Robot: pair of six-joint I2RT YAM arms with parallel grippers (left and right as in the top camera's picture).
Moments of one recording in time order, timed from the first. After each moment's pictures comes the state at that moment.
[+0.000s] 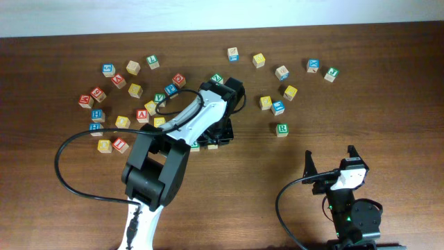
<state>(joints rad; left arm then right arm) -0.57 2.24 1.72 -1.19 -0.07 -0.67 0.05 0.02 0.01 -0.07 -0.02 0.03</state>
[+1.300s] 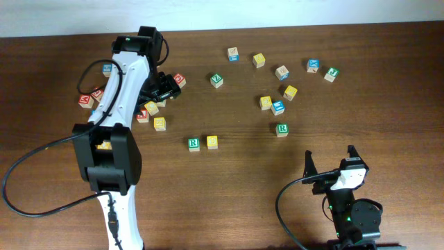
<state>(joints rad) -0.14 2.25 2.07 -1.38 -0.05 -0.62 0.05 0.02 0.01 -0.07 -0.02 0.03</state>
